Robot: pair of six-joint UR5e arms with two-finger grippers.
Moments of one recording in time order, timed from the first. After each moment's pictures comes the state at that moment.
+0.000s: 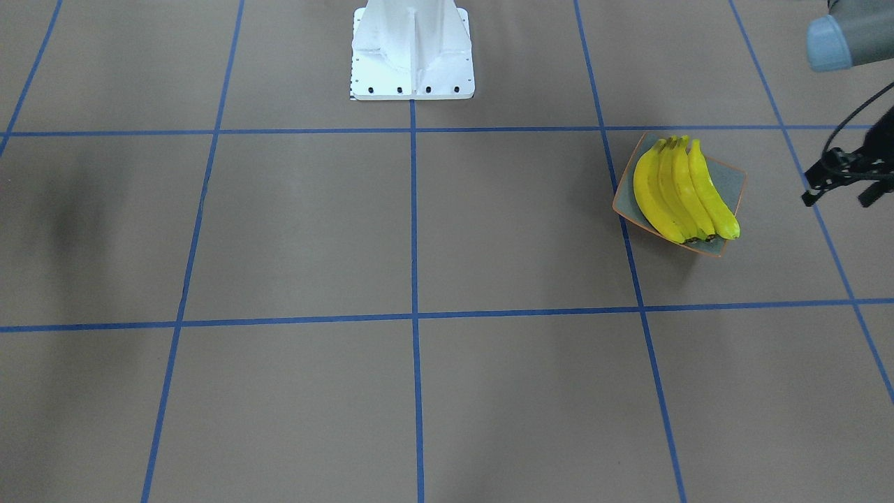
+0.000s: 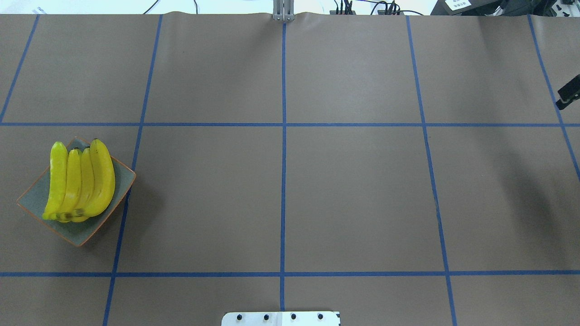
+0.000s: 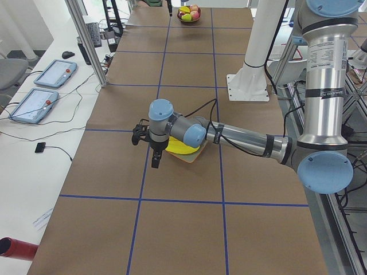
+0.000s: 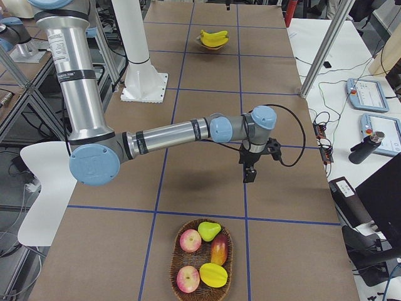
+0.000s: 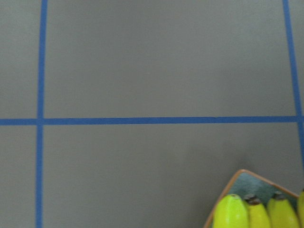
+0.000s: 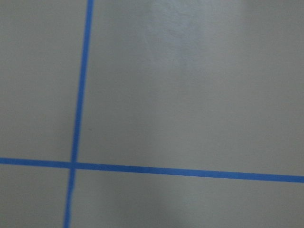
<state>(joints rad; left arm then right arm) -1.38 -1.53 -1.78 -1.77 -2.25 -0.28 1.37 -1.42 1.62 -1.69 2.25 0.08</state>
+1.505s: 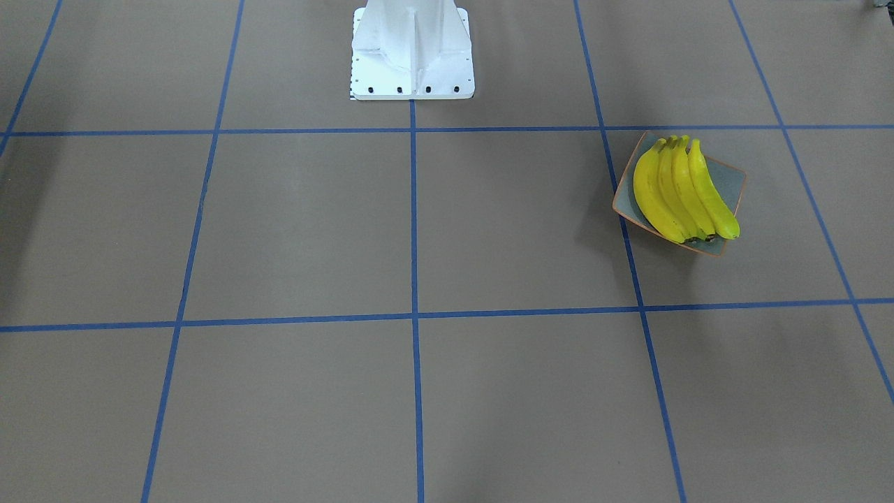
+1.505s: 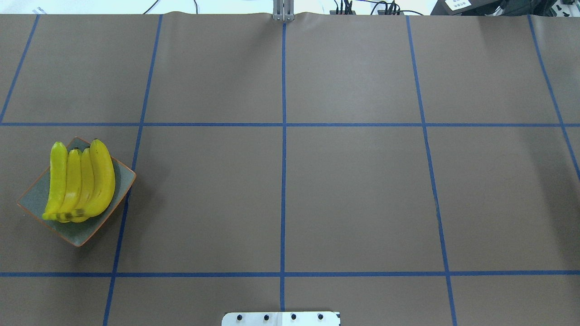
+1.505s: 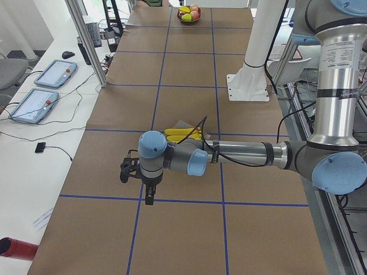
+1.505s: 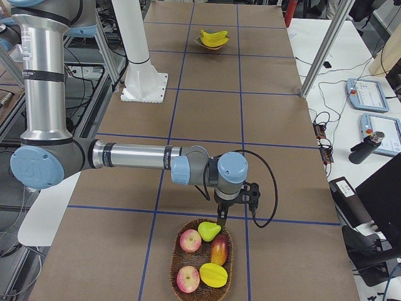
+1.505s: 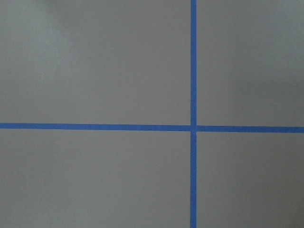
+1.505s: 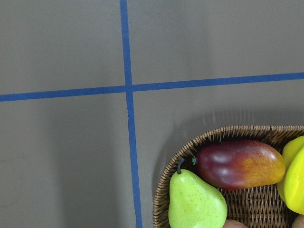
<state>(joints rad) -1.56 -1.54 -1.62 -1.76 -2.29 -0.17 1.58 -1.60 1.60 -1.58 2.35 0.11</state>
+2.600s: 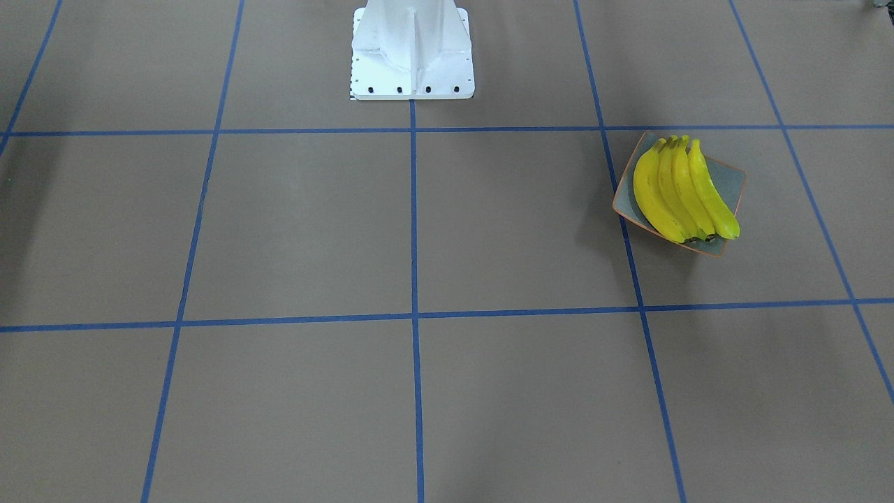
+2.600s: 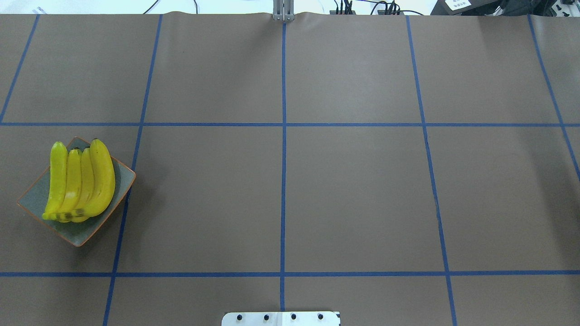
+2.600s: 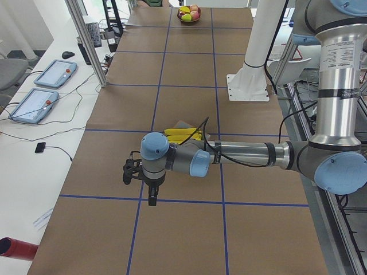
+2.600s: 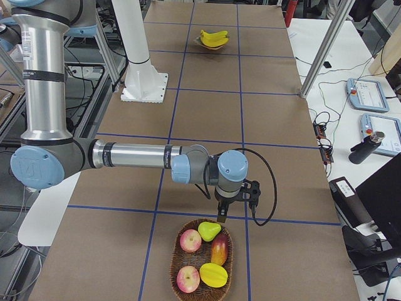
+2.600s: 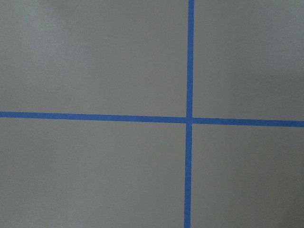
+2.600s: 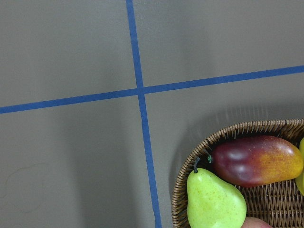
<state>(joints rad) -1.56 -1.53 -1.63 -1.76 -2.30 -0.18 1.58 -1.60 1.61 -1.58 2.37 0.13</state>
